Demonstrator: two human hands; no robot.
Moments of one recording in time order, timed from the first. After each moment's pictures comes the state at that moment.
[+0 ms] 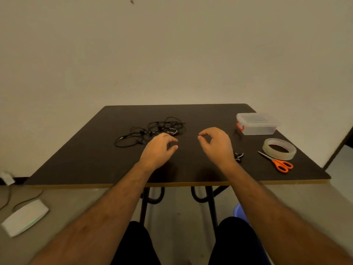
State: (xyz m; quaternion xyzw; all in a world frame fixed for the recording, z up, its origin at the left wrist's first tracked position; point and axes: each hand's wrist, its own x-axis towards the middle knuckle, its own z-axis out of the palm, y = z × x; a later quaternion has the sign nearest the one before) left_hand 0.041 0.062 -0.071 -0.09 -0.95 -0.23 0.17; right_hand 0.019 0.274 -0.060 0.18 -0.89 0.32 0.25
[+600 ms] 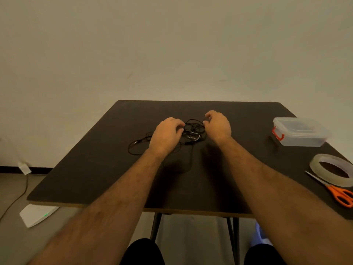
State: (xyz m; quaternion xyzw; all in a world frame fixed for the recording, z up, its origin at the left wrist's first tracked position) left_hand -0.053 0.008 -0.053 -0.03 -0.94 -0.24 0.23; right_hand -0.142 0.178 -0.056 0.08 -0.94 0.30 0.14
